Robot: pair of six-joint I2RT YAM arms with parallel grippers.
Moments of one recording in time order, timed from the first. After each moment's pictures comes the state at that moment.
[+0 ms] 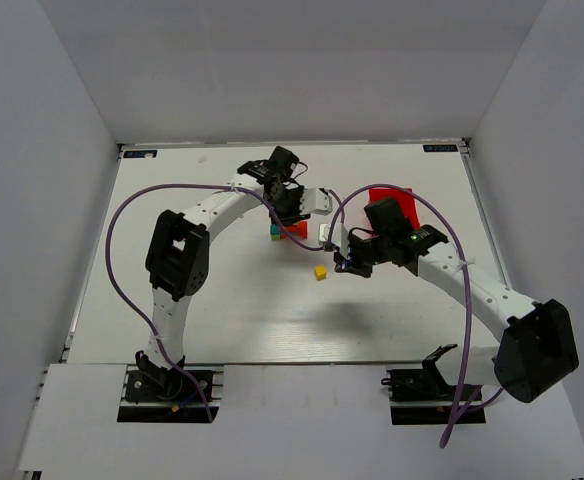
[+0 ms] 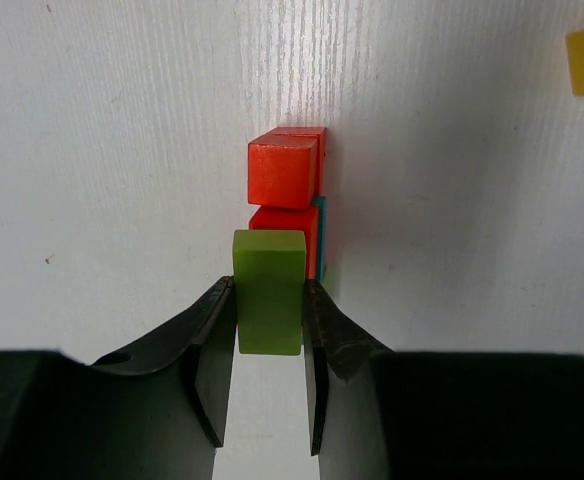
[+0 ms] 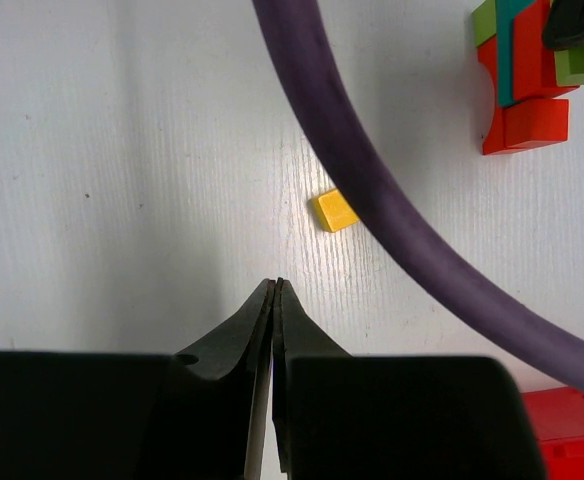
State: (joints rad) left arm -0.57 2.11 1.81 -0.82 0.30 1.02; right arm 0.57 1.28 0.95 -0.60 -0.60 -0.83
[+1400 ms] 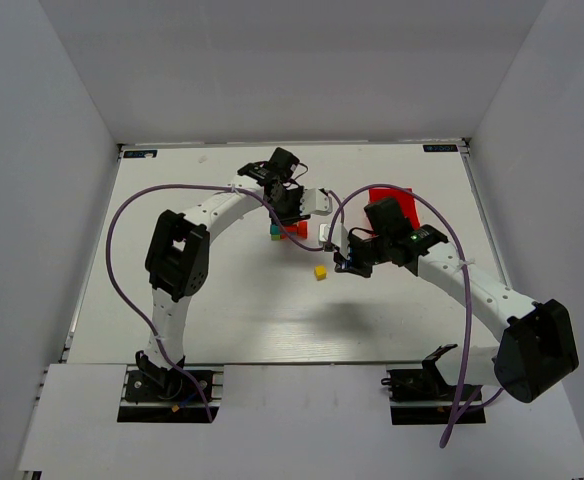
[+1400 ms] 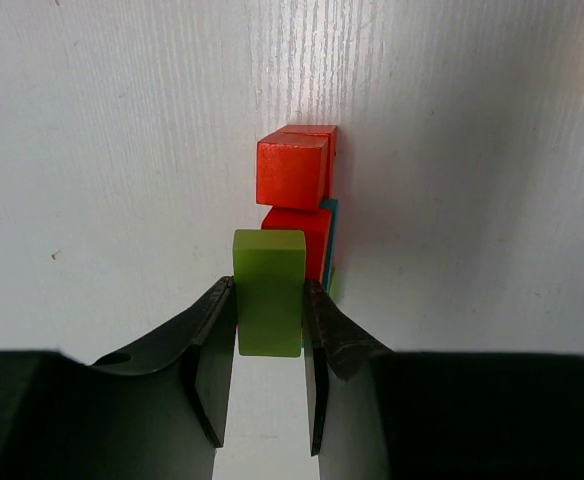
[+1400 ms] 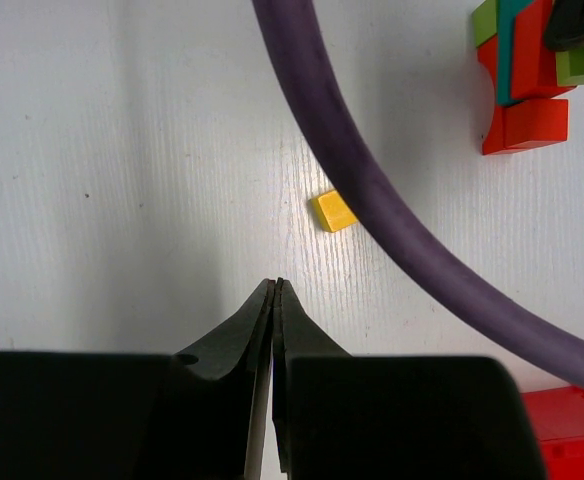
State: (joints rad) left arm -0.57 2.10 1.79 -0.78 0.28 1.02; right arm 0.57 1.28 0.95 -0.60 -0.60 -0.83
